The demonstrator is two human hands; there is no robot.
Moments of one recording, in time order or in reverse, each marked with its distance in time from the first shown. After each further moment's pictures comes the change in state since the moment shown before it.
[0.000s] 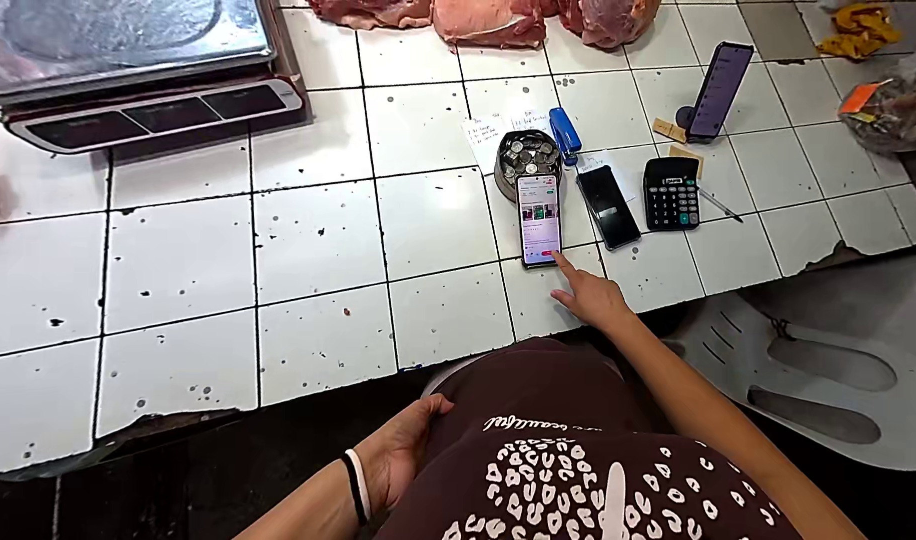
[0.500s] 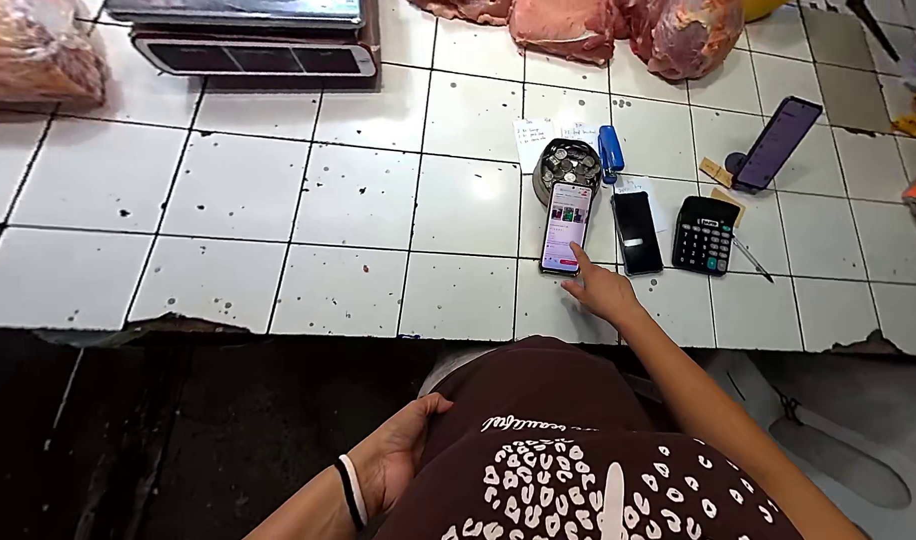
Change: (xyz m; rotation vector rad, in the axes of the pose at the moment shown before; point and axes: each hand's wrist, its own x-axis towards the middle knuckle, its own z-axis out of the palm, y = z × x) left_hand 0.005 -0.047 0.016 -0.320 -0.040 0.026; right_hand 0.029 0.004 -0.030 -0.087 0.010 -0.117
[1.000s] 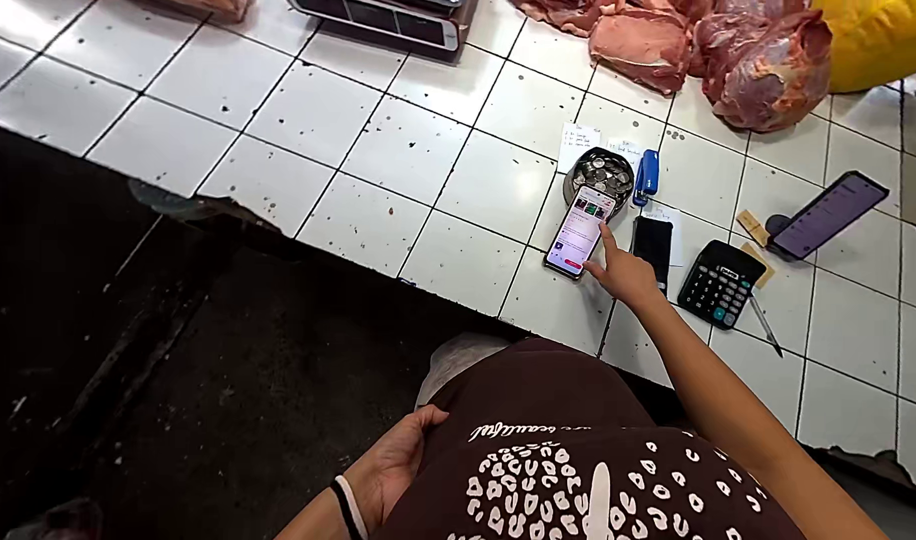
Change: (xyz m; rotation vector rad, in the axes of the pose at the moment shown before) left_hand 0.013 -0.108 0.043 -0.404 -0.001 0.077; right_hand 0.029 0.034 -0.041 -0.159 0.080 -0.166
